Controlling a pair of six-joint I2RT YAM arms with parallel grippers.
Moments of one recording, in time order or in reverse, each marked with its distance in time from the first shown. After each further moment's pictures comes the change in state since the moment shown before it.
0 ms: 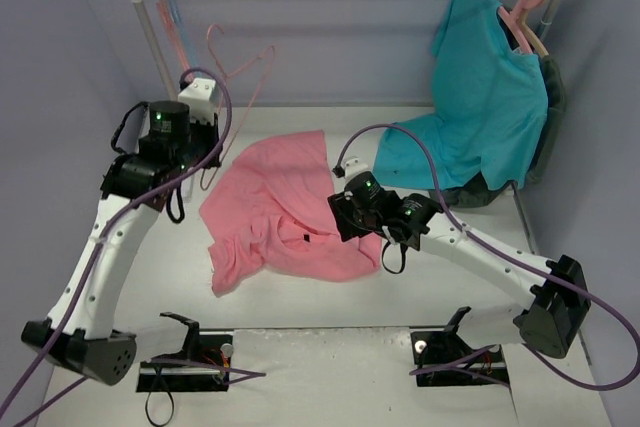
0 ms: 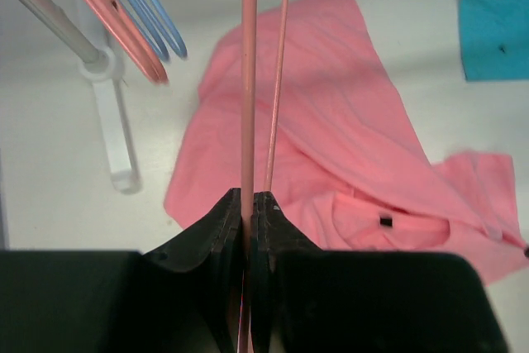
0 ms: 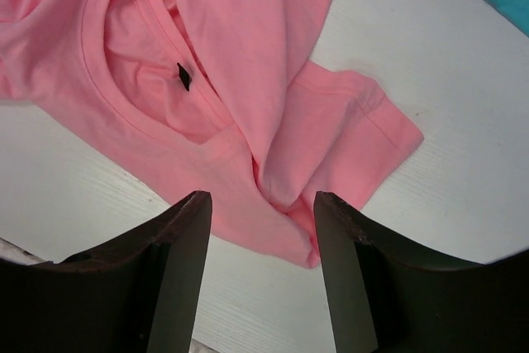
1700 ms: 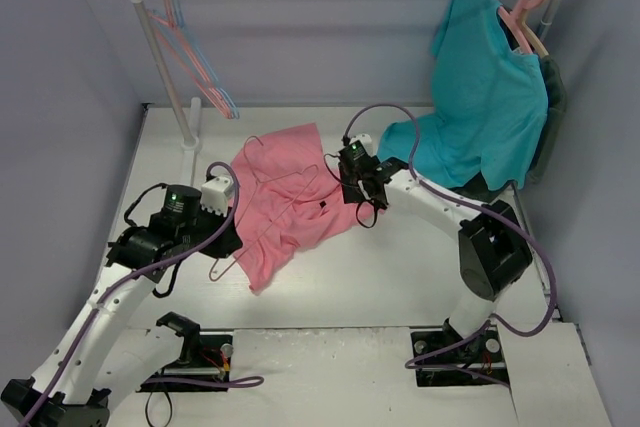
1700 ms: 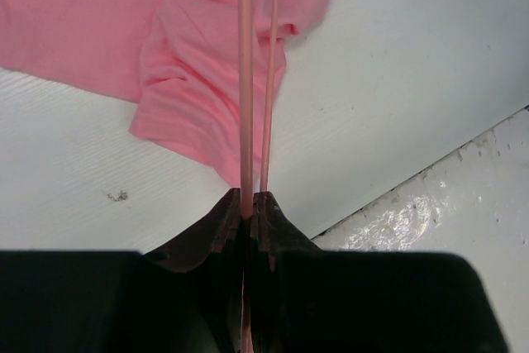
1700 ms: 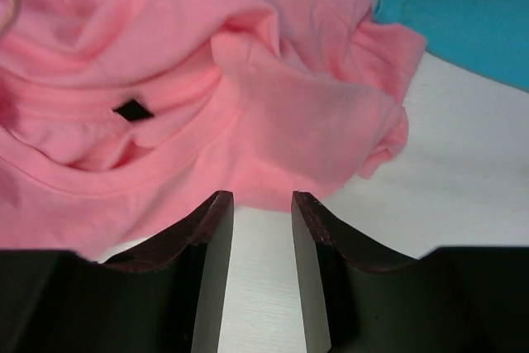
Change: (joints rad) left arm -0.105 -0.416 -0.607 -0.113 0.311 -0.074; right arm -0.215 0.392 0.181 0.058 0.084 0.064
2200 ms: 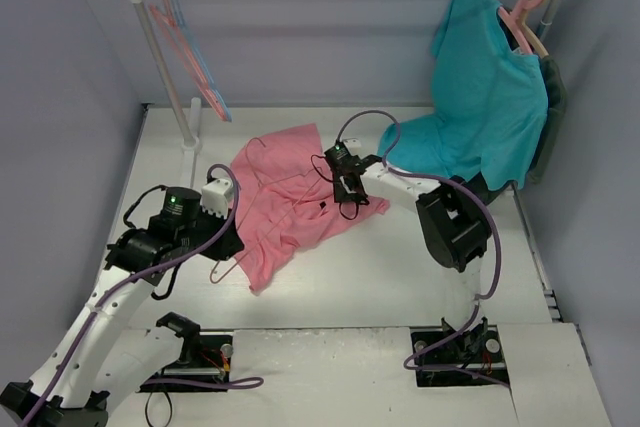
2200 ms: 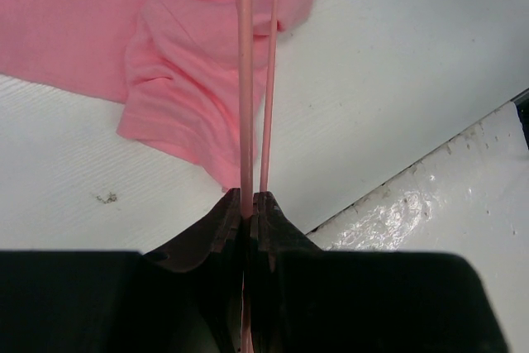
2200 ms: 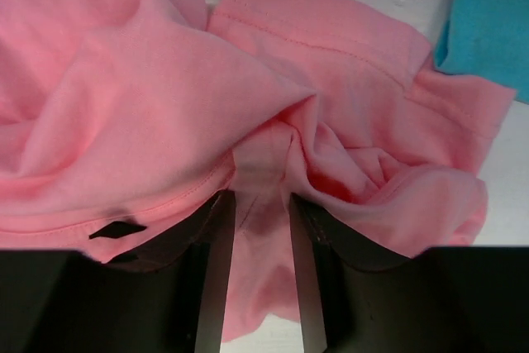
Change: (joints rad) left arm -0.011 -0.013 -0.003 0.000 0.017 -0.004; right arm -0.018 0.291 0.160 0.052 0.028 0.109
